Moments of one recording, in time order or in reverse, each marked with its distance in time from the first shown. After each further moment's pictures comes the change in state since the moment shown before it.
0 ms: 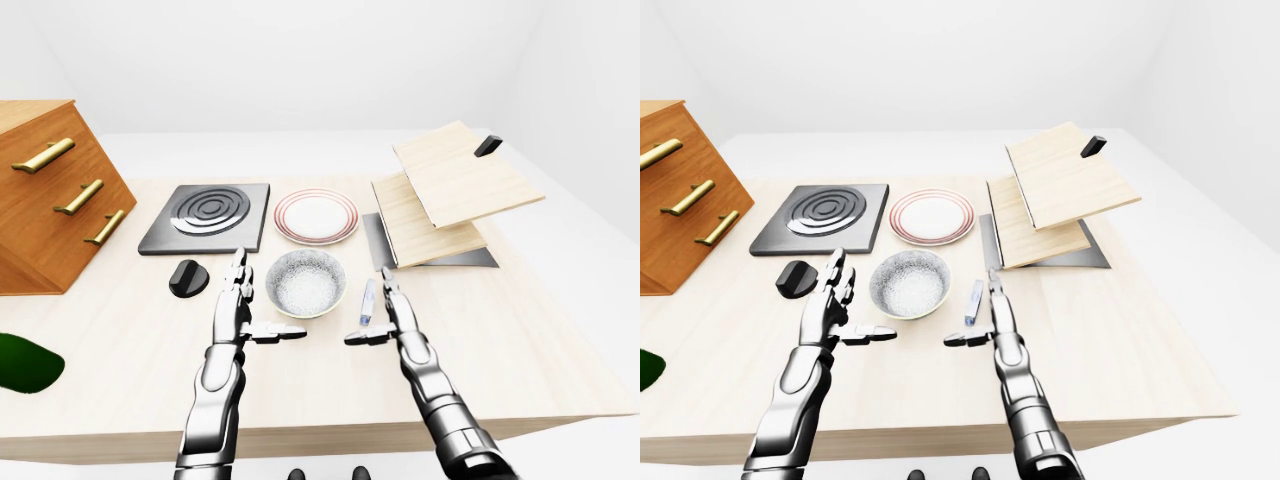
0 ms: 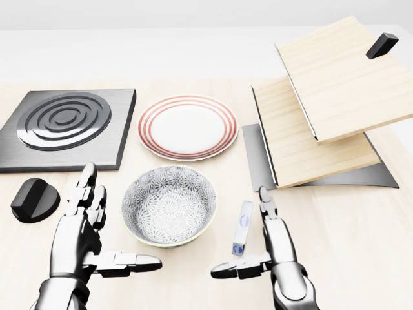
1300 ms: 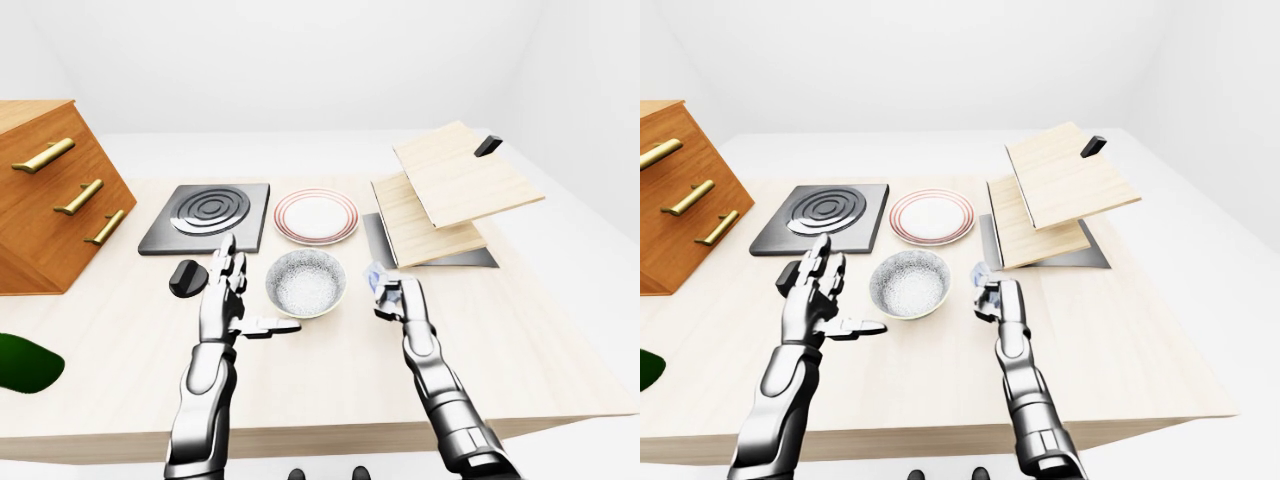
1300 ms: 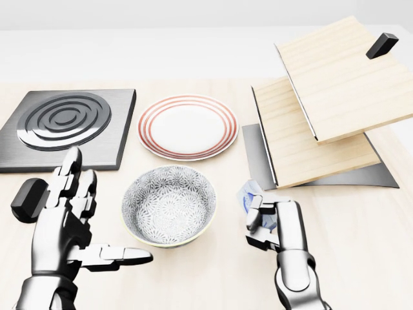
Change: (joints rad) left arm 0.022 0.004 0.026 -0.148 -0.070 0.029 -0.024; right arm -0.016 -0.008 -0.003 -0.087 -0.098 0.000 -0.170
